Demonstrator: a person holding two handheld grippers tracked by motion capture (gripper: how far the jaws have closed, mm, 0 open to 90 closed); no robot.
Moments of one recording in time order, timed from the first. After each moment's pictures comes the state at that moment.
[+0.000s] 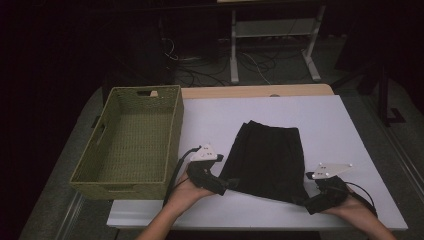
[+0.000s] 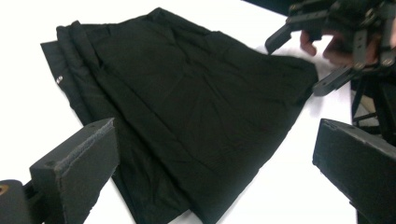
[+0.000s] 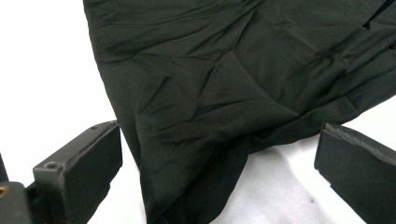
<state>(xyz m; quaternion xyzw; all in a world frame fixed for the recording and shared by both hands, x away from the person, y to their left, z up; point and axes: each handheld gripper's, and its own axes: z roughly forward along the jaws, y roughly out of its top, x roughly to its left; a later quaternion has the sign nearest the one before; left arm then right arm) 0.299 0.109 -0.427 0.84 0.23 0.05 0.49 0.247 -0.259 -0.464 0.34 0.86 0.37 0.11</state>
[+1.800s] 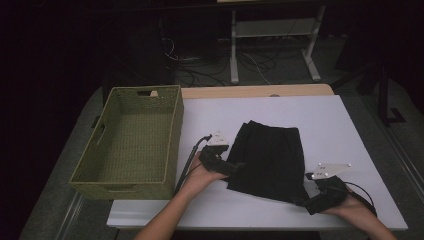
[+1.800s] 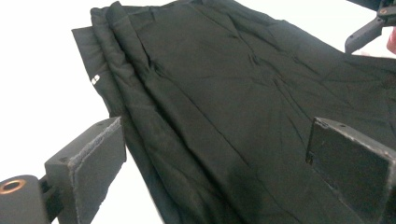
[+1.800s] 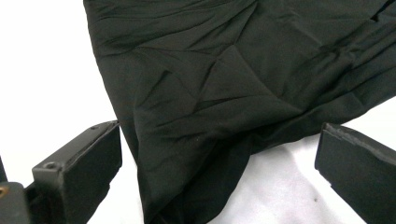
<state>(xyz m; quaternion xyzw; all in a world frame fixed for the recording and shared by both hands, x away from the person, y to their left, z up) 0.355 0.082 -0.449 0.84 0.27 0.06 0.46 0.249 -0.259 -0.467 0.34 0.86 0.37 0.11</state>
